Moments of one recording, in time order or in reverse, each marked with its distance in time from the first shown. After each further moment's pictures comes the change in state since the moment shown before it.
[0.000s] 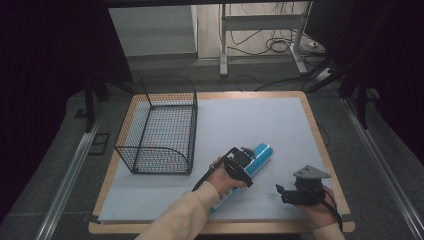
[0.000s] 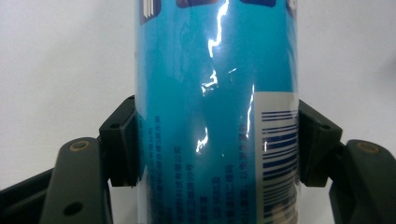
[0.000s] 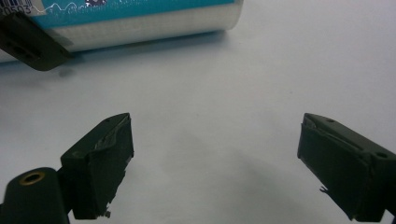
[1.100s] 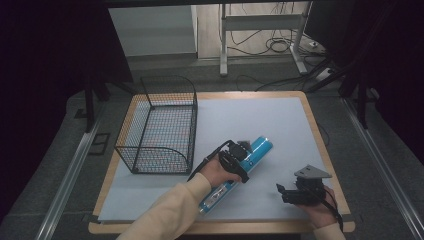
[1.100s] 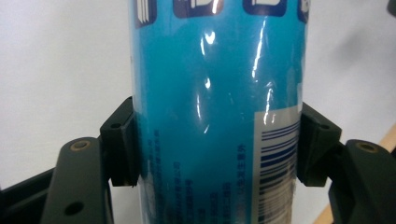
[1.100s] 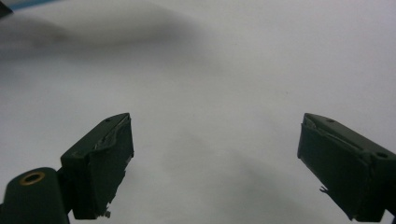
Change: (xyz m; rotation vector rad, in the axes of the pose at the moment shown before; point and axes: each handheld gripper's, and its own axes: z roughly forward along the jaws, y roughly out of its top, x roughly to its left) left arm 0.011 0.003 -0.042 0.031 -0.046 0.027; right arm -0.001 0.000 -0.001 -0.004 -0.003 0.005
